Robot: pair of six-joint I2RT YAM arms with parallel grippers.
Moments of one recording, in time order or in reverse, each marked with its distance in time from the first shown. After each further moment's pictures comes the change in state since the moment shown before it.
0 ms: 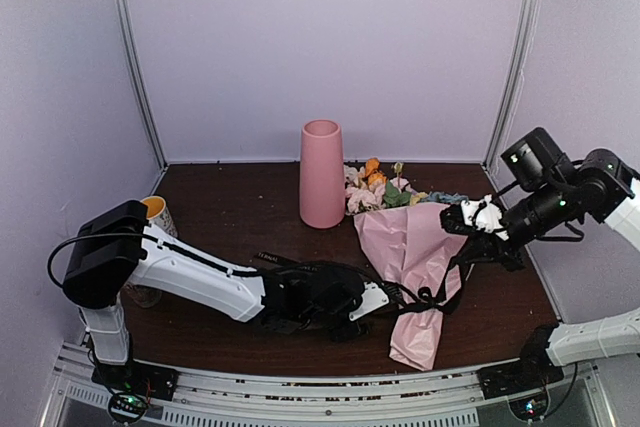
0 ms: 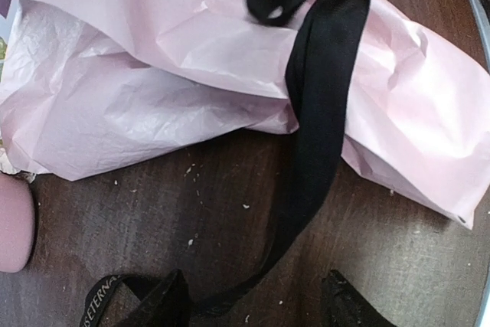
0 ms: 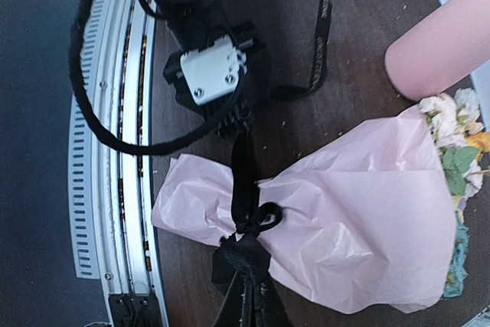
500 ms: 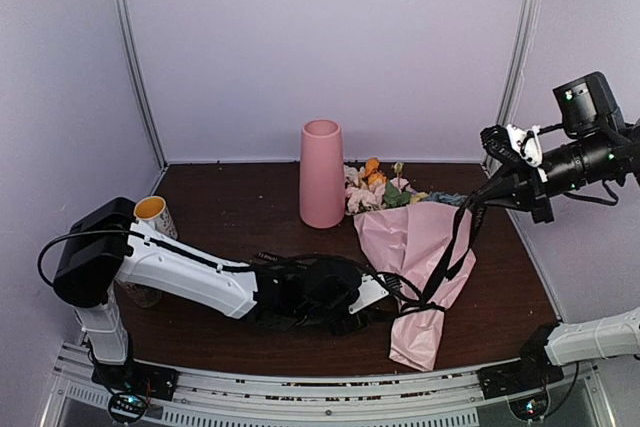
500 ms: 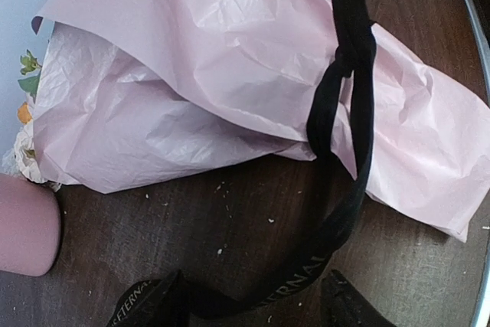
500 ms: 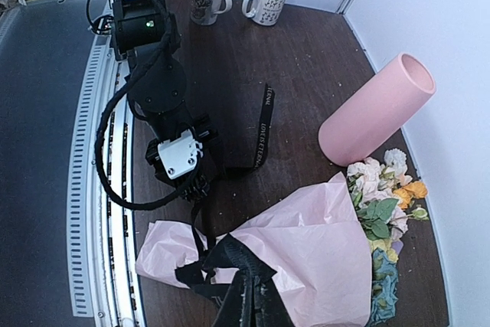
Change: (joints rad) left arm 0.000 -0.047 -0.007 0.018 -0.039 0.016; right arm -0.122 0.041 0.396 -0.072 -0.142 -0.005
